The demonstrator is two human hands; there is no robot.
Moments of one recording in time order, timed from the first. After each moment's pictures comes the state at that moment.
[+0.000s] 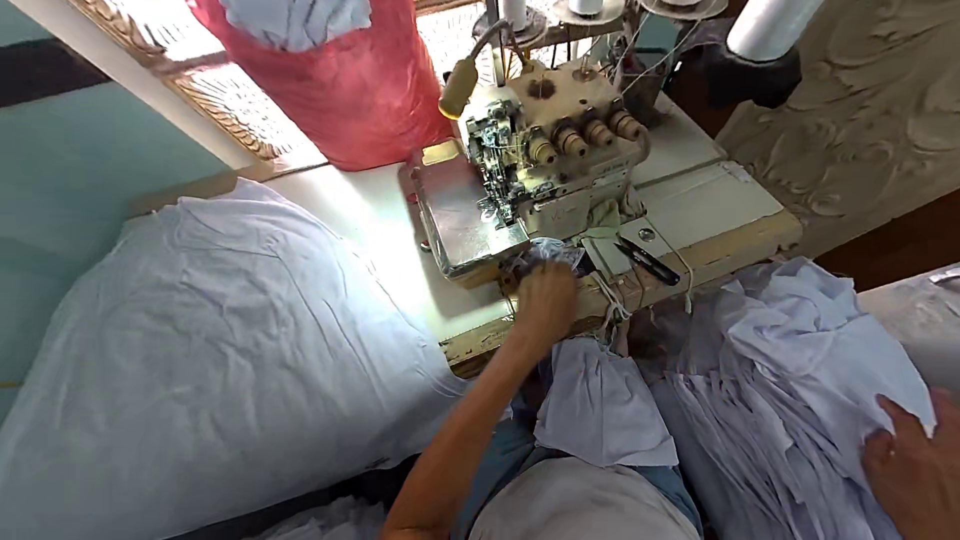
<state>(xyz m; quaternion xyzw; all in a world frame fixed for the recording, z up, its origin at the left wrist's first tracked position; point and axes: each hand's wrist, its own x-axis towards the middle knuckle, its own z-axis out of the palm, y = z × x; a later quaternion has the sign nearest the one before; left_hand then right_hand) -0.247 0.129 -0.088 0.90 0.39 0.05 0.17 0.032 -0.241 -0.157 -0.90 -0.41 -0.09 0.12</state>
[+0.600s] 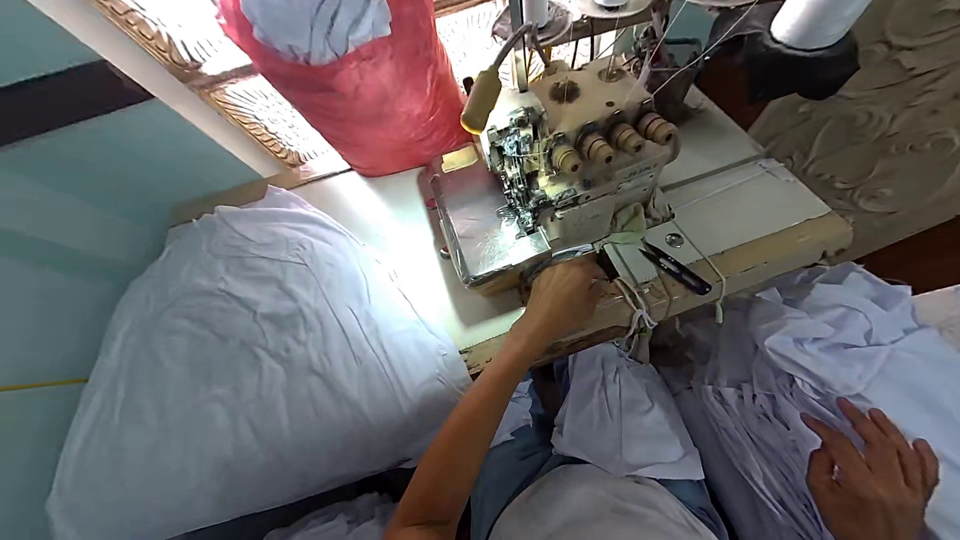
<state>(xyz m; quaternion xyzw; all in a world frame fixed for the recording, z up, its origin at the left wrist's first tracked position) -0.259 0.156 -0.072 0.91 0.30 0.10 0.26 -0.050 -0.190 -0.170 -0.82 -0.51 -0.14 0.19</state>
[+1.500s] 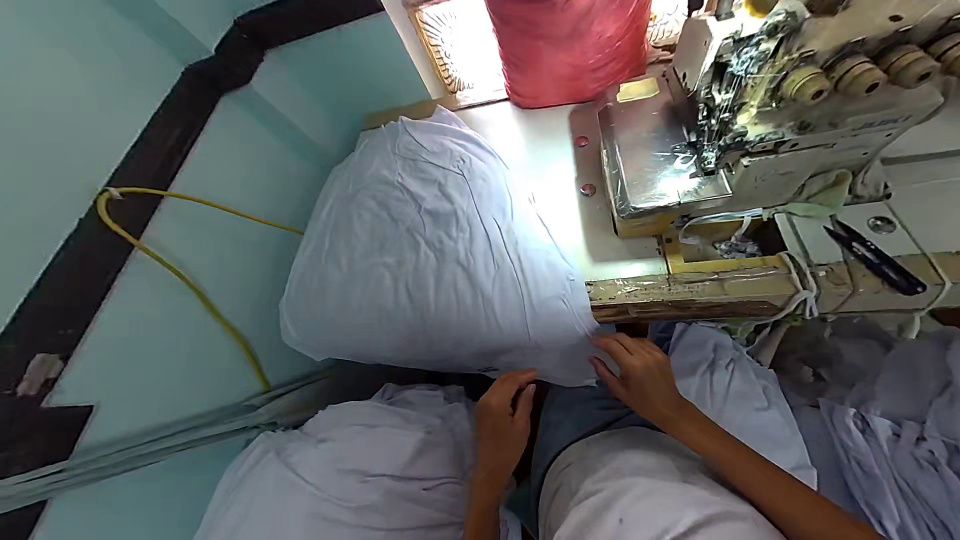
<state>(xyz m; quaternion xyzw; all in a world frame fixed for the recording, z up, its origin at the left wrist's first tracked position) -0.513 -0.034 -0.130 0.68 0.61 0.32 0.25 -0.288 0.009 -0.181 -0.51 -0.78 0.09 0.36</state>
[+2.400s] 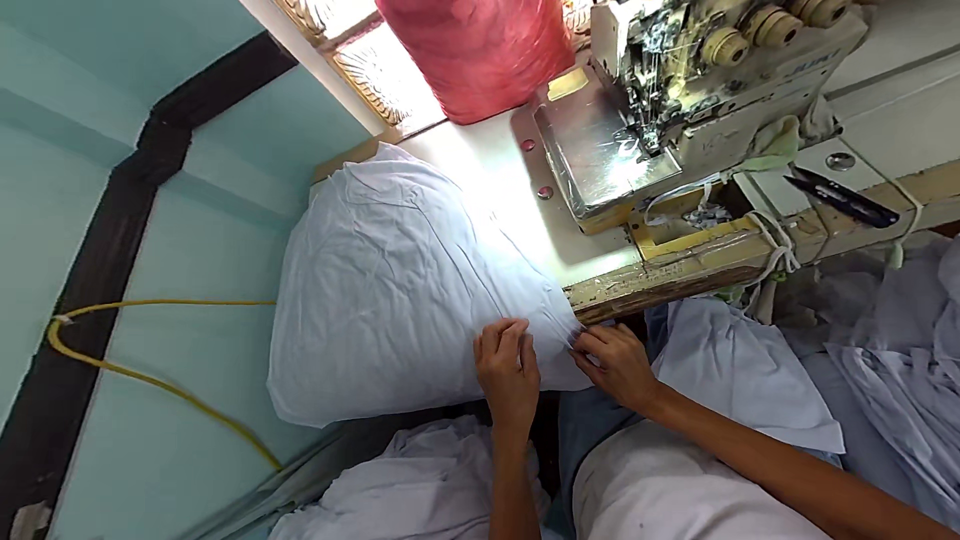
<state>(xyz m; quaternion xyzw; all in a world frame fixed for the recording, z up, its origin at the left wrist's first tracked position) -0.483 0.053 -0.121 0.75 0.56 0.34 0.06 -0.319 0.023 -0.186 -0.56 -0.71 0.08 0.42</state>
